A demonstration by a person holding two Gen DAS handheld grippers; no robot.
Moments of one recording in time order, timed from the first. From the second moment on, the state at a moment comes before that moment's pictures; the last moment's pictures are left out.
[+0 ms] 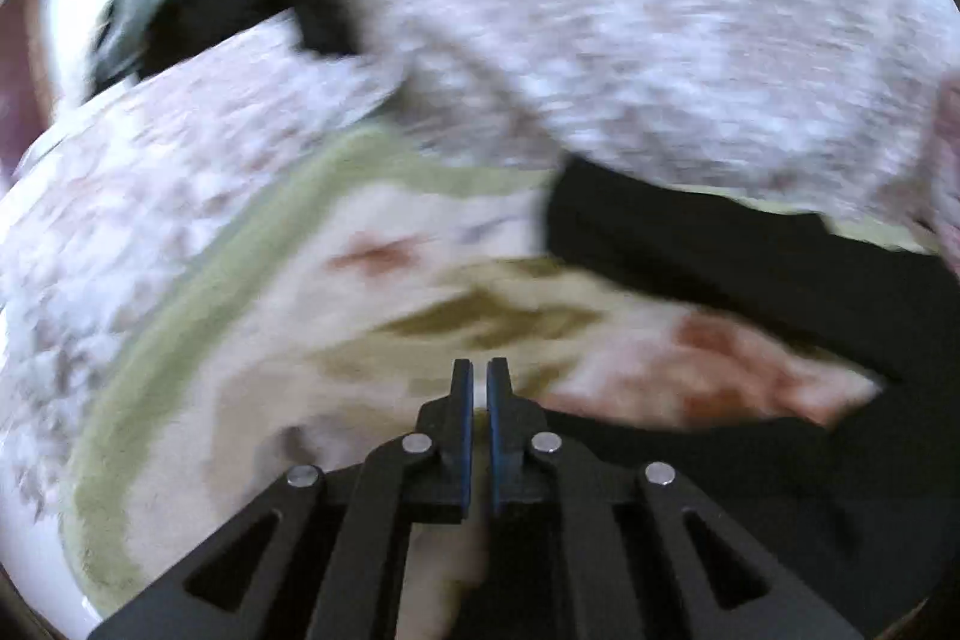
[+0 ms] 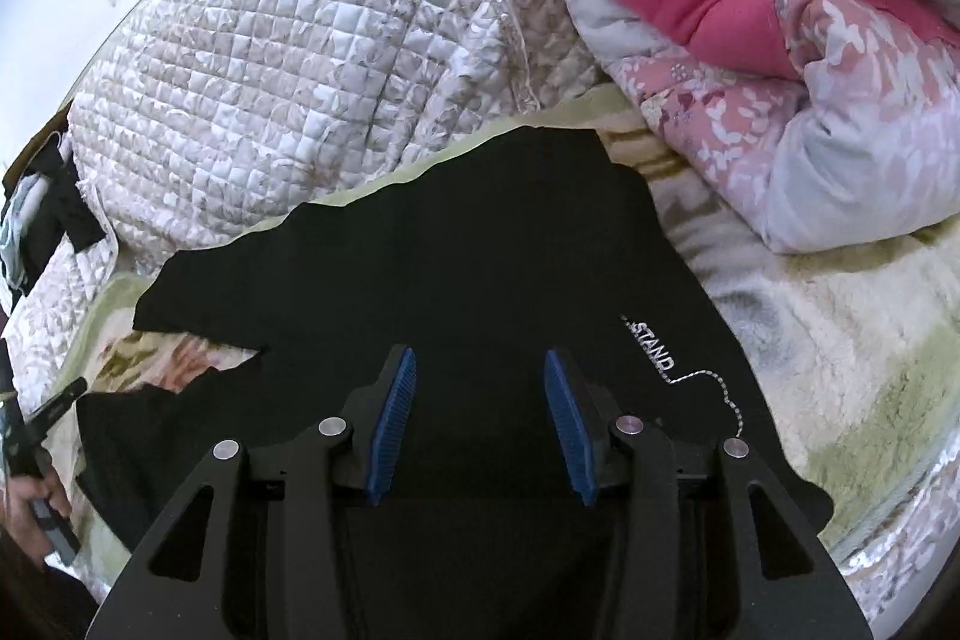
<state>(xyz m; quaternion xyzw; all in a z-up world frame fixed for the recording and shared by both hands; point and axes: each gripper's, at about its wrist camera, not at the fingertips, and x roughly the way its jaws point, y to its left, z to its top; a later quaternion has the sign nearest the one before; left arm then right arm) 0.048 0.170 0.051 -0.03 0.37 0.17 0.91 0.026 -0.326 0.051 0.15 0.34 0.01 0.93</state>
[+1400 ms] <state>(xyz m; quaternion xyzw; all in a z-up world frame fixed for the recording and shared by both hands) -0.085 0.177 0.033 -0.18 0.39 0.24 0.87 -0.010 -0.364 0.057 0.15 0.36 -0.12 0.91</state>
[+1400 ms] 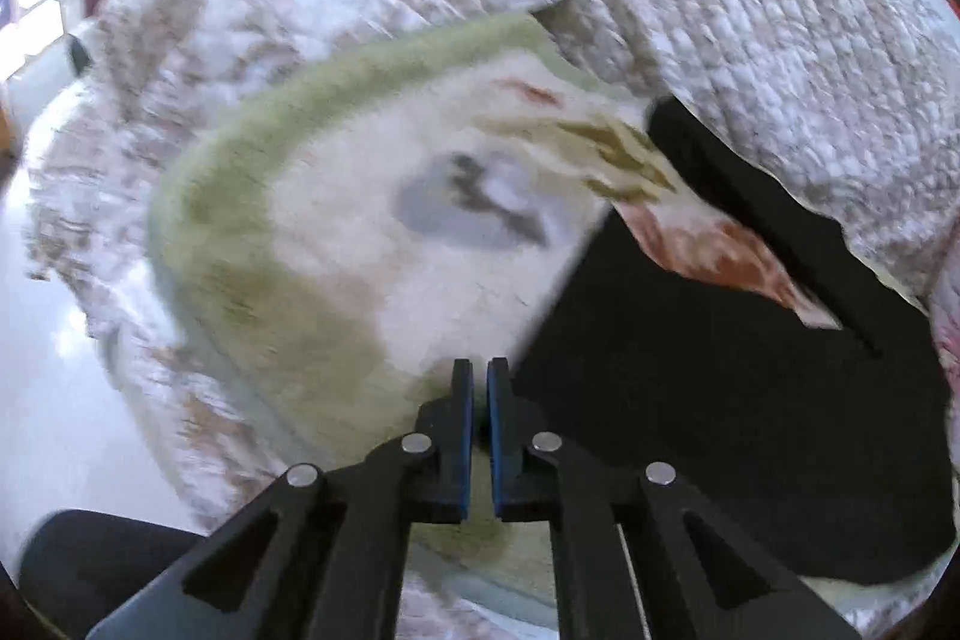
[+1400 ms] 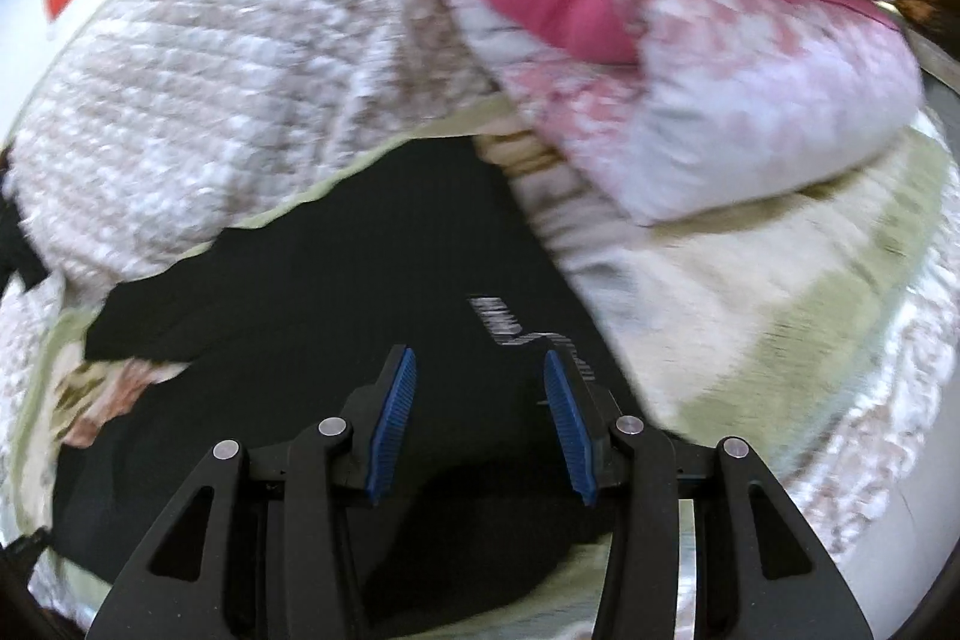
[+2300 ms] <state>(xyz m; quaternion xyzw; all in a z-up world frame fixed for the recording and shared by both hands) 0.048 0.088 0.006 -0.09 0.45 0.05 0.89 0.027 -0.320 0.031 0.11 0.39 -0.04 0.91</state>
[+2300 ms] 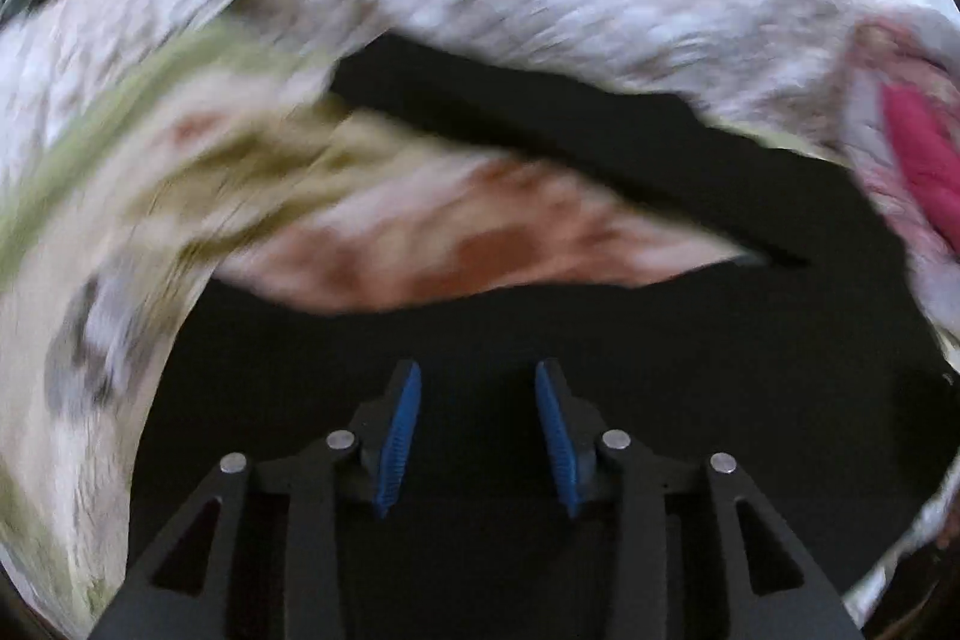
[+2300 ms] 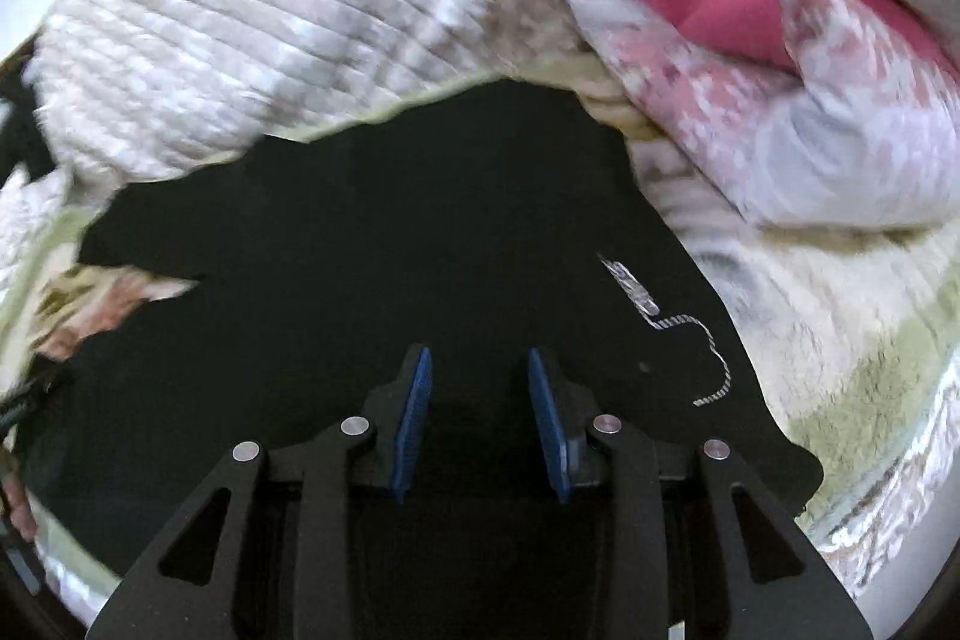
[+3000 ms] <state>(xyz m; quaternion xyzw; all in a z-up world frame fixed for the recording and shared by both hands) 0.025 0.048 0.052 -0.05 0.41 -0.01 0.91 0.028 -0.277 0.054 0.08 0.38 0.06 0.92</state>
